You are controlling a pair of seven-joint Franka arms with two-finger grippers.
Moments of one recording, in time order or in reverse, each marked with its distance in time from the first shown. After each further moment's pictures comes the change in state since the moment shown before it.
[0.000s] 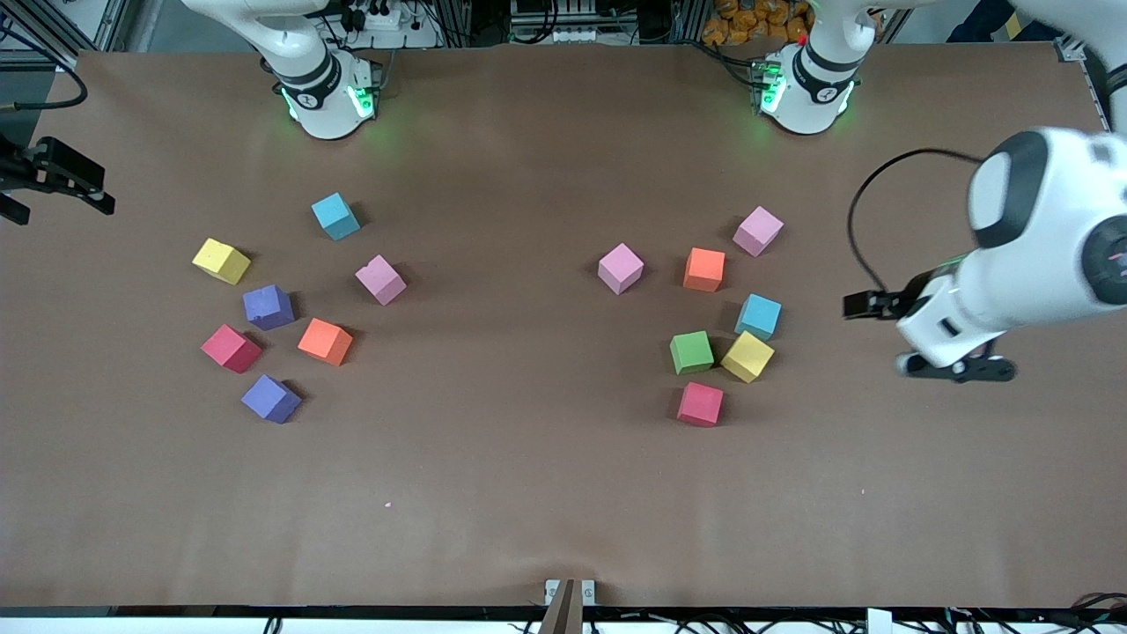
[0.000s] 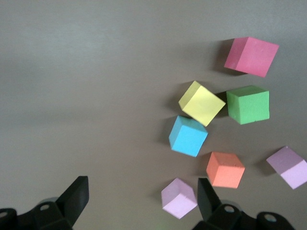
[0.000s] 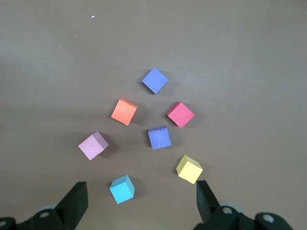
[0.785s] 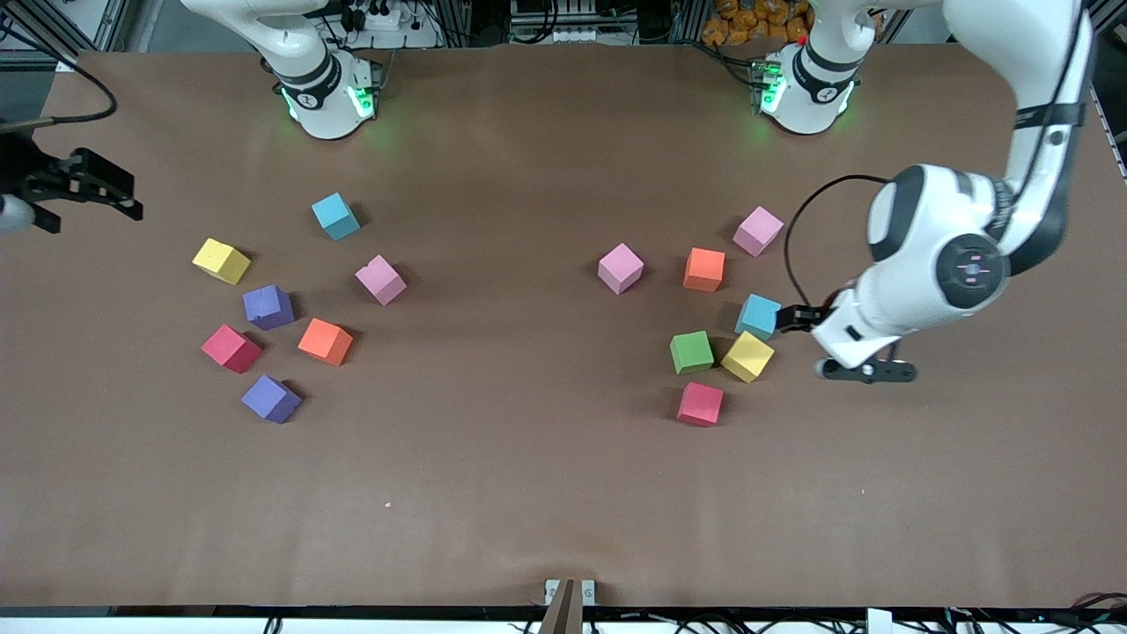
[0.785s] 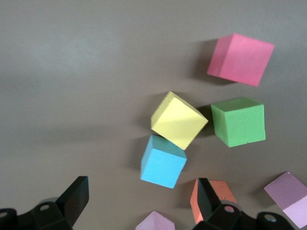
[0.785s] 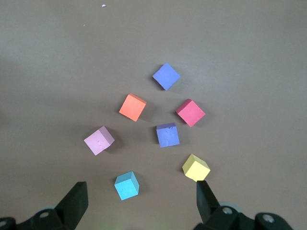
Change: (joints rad) left arm -0.025 -0.015 -0.072 -0.272 0.000 0.322 -0.085; right arm 0.055 0.026 0.002 -0.011 0.001 -0.005 0.005
